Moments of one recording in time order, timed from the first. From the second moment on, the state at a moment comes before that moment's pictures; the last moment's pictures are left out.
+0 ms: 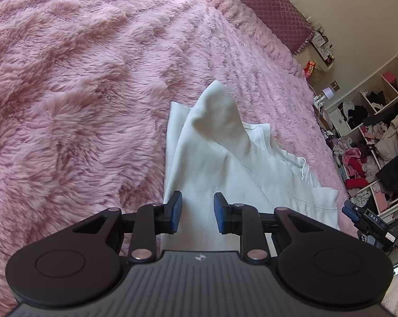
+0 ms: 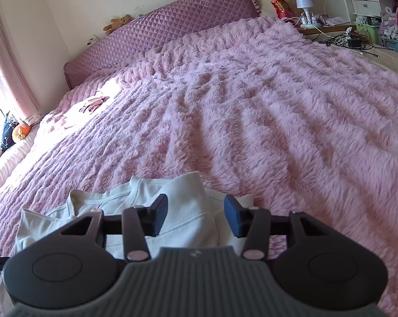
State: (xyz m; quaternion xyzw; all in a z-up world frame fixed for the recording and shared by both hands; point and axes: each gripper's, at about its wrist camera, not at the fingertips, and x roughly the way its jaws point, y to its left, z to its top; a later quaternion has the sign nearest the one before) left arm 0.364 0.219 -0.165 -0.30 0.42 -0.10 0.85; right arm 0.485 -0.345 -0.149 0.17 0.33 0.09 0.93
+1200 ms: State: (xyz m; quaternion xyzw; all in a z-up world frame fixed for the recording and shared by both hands) left arm 0.243 0.235 -0.148 -0.26 0.38 -0.15 0.87; right arm 0.304 -0.388 -0.160 0.14 0.40 0.14 0.90
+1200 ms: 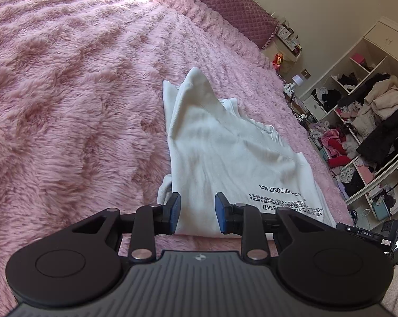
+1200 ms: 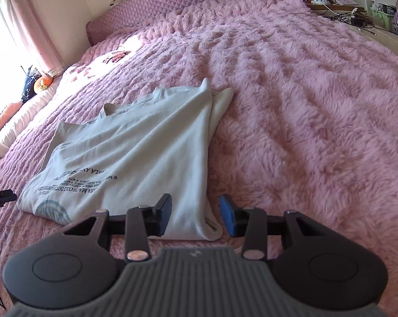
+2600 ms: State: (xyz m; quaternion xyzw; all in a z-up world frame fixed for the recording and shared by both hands) left arm 0.295 0.244 -0.134 -0.23 0.41 -0.09 0.88; right arm 0.328 -0.375 -0.130 0.11 0.36 0.14 0.92
